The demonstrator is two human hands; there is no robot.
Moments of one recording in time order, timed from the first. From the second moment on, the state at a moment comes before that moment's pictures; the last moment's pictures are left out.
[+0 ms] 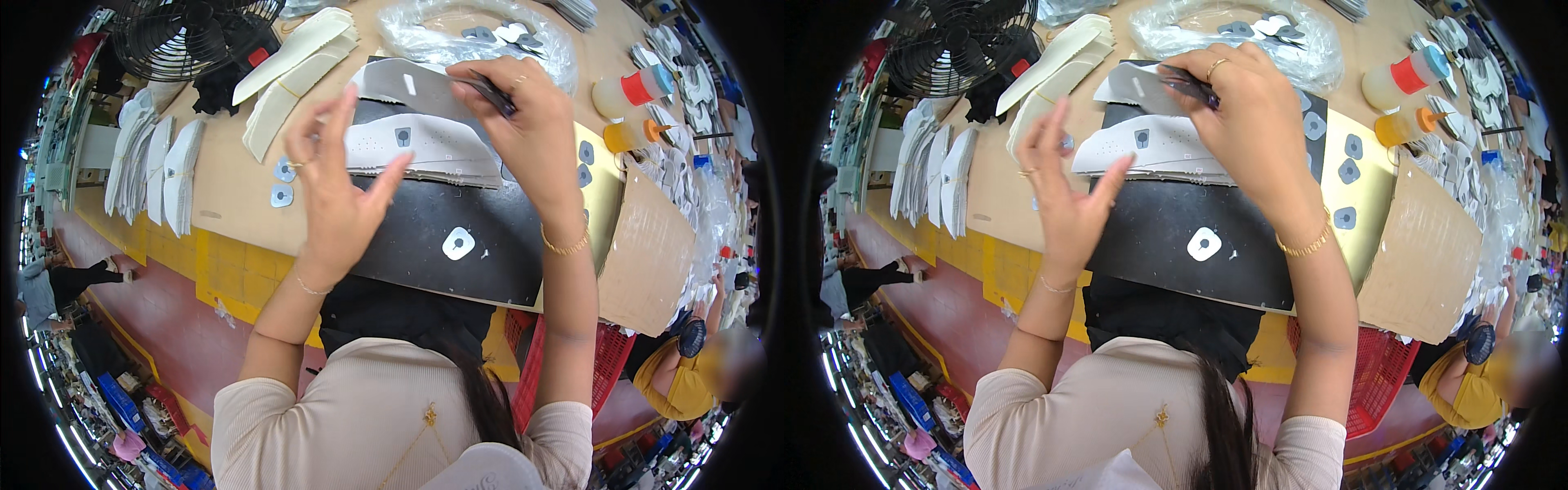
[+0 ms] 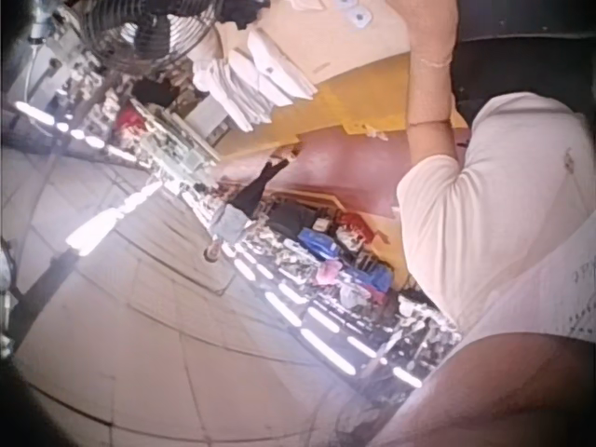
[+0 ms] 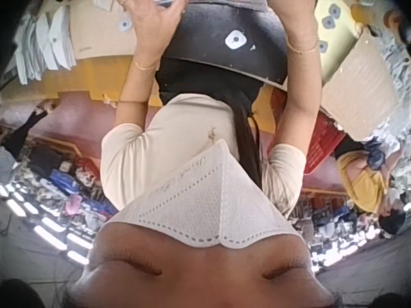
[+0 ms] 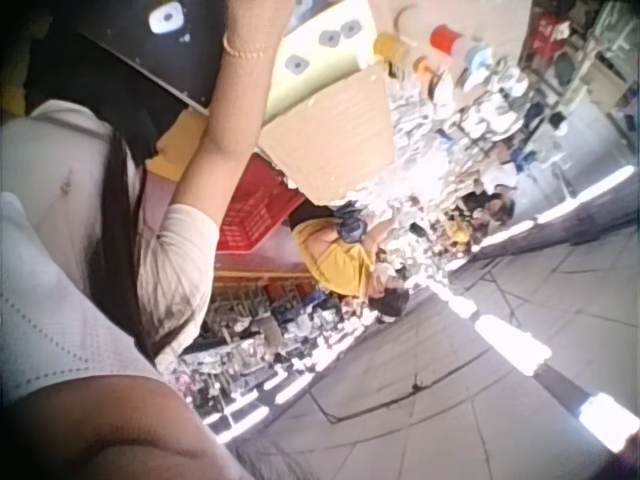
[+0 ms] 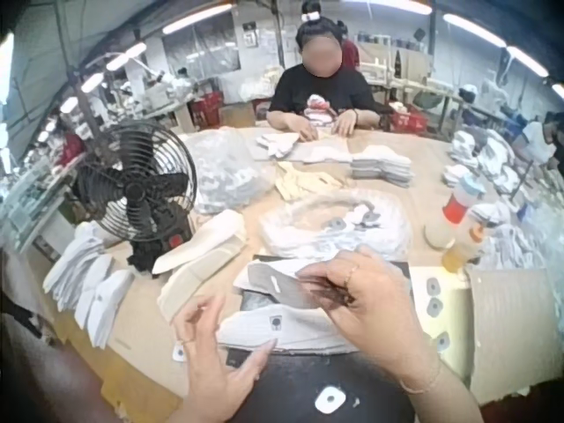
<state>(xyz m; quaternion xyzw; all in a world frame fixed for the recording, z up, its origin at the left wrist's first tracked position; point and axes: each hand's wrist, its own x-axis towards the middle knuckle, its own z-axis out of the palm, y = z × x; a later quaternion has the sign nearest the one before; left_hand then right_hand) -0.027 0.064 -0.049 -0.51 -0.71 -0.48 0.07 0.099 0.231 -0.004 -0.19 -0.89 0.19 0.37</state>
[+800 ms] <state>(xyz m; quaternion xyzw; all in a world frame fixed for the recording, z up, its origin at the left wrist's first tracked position) -0.019 0.070 0.028 -0.39 -0.51 -0.47 -0.60 0.227 0.171 0.056 -0.39 -0.71 0.51 0.30</state>
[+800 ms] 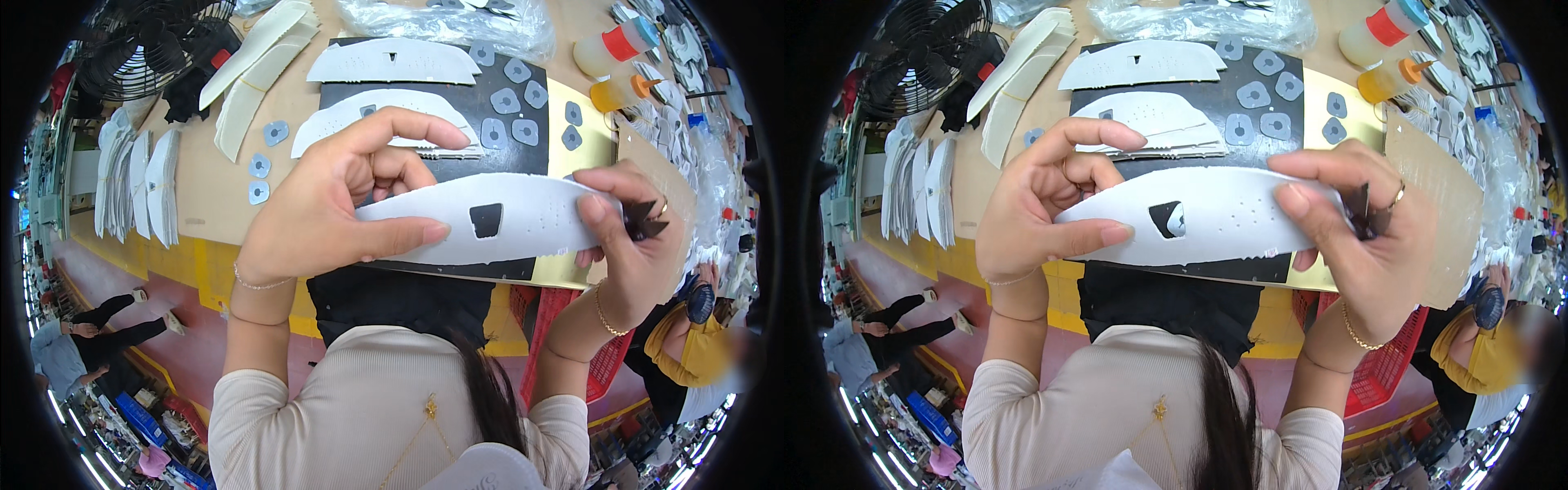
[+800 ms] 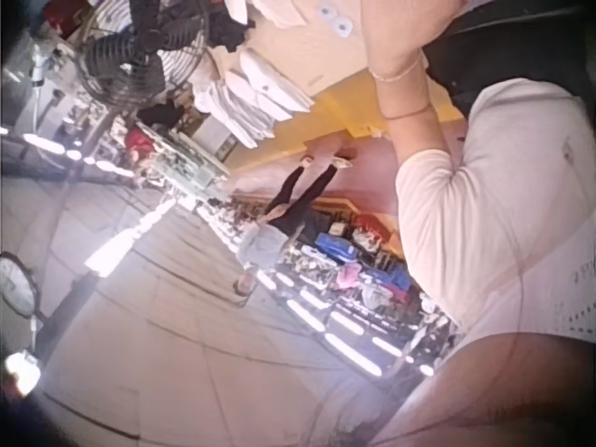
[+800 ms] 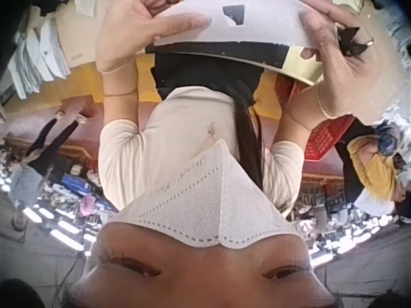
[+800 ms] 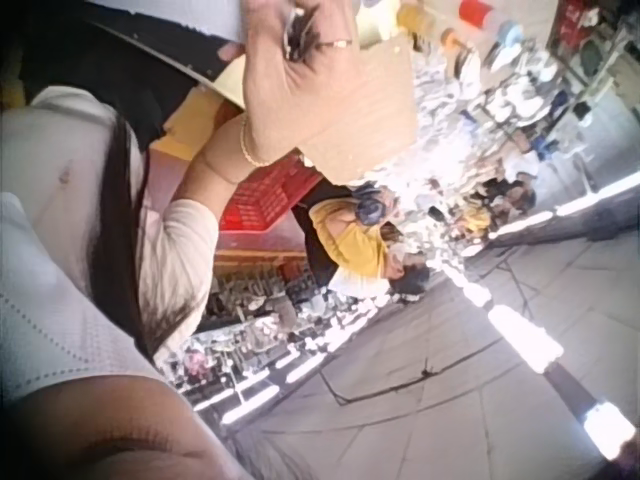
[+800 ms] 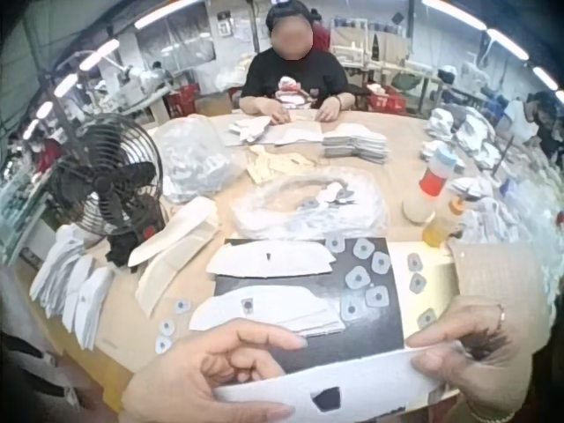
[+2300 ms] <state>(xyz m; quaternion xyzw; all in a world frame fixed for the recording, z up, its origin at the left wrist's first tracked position) 0.029 0.040 -0.022 -0.40 -0.52 -0.54 -0.53 0.227 0.124 -0.008 -0.30 -0.80 0.40 0.32</state>
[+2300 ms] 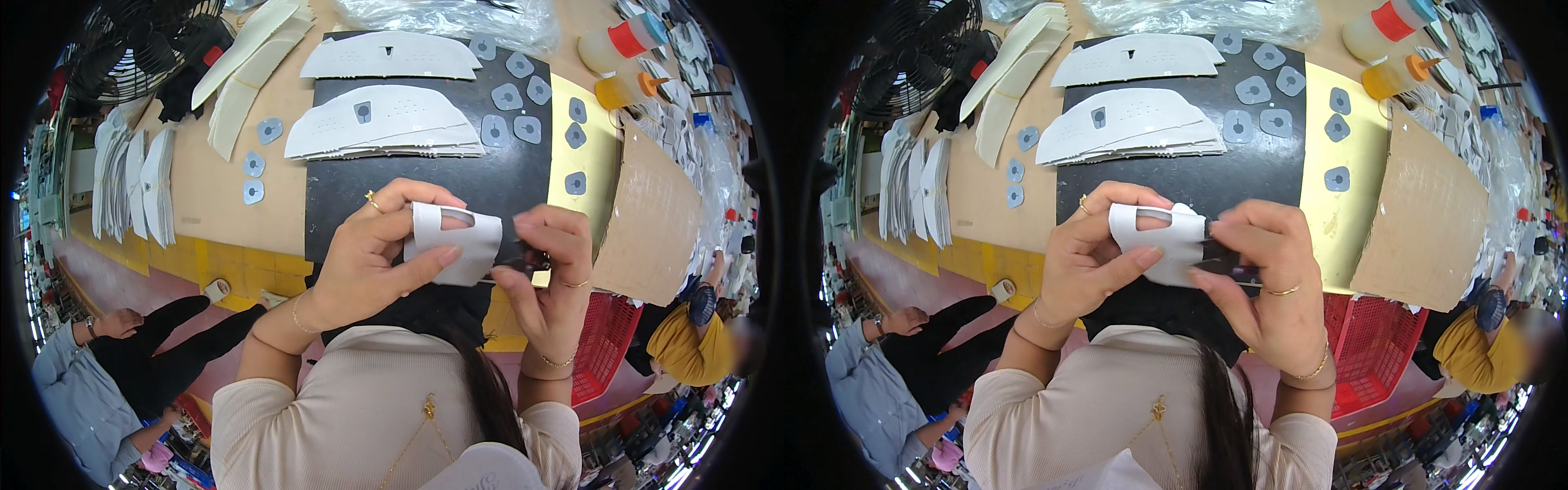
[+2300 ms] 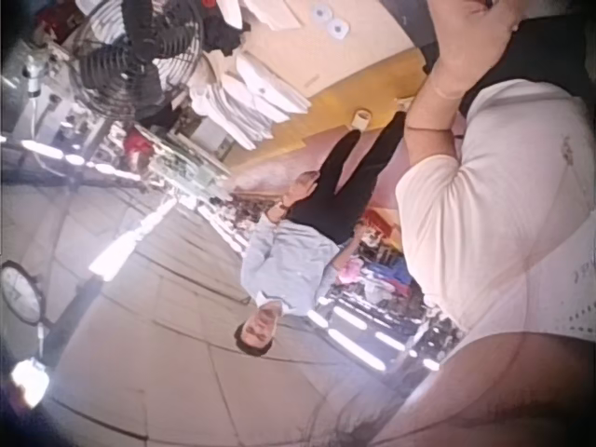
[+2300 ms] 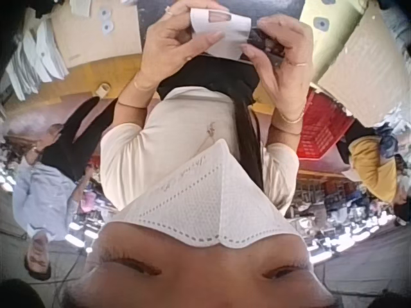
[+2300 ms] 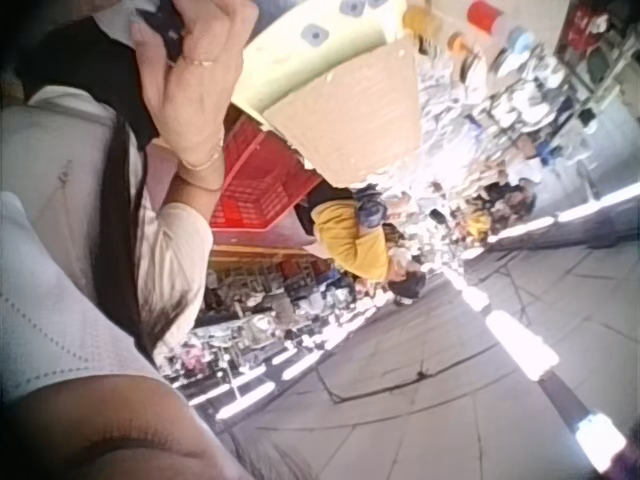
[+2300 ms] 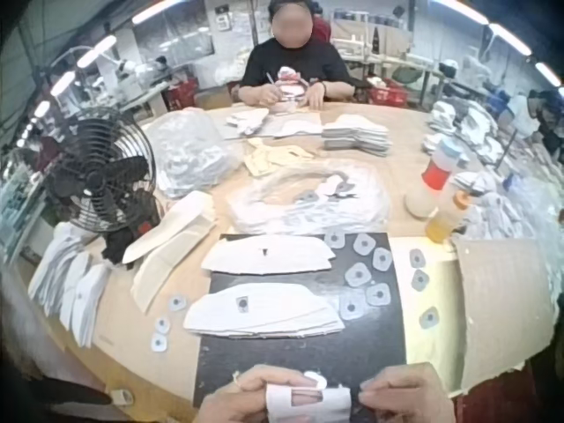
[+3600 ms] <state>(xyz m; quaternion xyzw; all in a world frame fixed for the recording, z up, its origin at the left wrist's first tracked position) 0.019 0.040 -0.013 -0.49 -0.49 -0.46 -0.54 0.218 0.141 0.011 -0.25 -0.82 0.43 0.28</state>
